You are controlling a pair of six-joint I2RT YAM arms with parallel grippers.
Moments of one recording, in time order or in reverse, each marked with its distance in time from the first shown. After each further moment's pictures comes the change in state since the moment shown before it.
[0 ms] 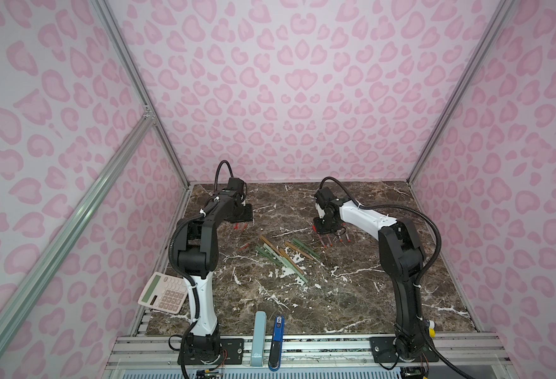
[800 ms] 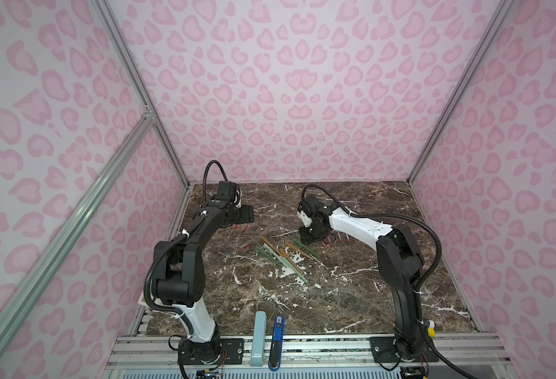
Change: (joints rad) left arm -0.002 -0.391 -0.353 0.184 0.072 0.000; right arm 0.148 -0.042 -0.056 -0.022 -0.082 -0.050
